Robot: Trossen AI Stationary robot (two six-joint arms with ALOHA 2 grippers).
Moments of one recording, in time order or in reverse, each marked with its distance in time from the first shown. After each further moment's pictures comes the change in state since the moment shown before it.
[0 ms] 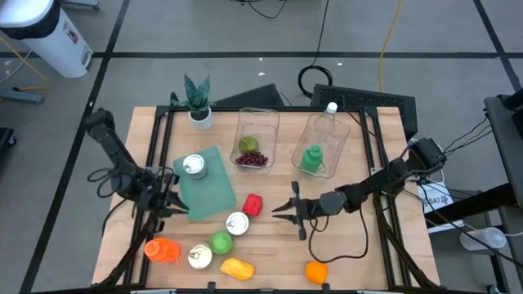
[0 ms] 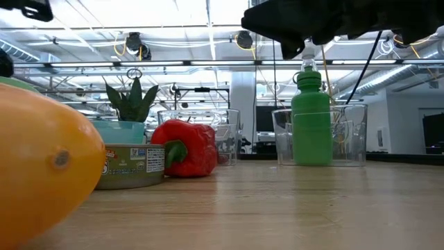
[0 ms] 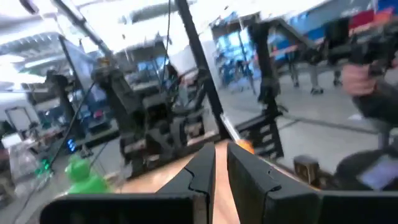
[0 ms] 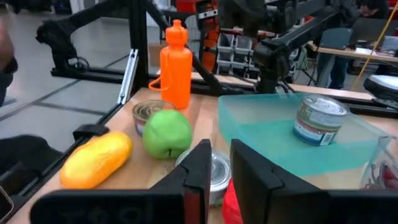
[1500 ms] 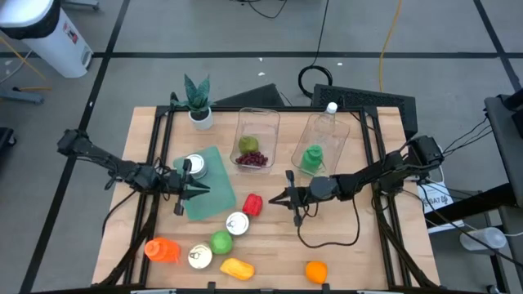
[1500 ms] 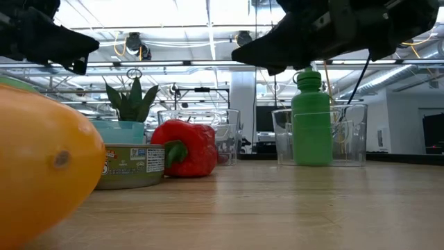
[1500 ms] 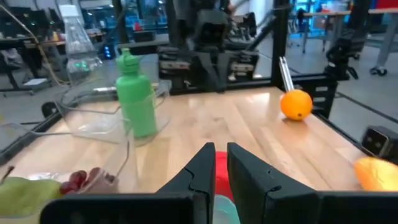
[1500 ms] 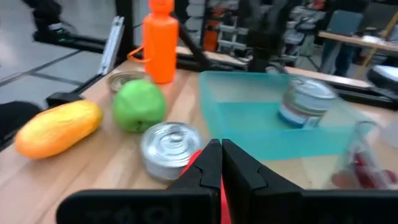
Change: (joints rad) left arm 0.503 0.012 0.000 -0.259 0.230 -0.390; right arm -0.167 0.001 0.000 -0.092 -0.181 -0.077
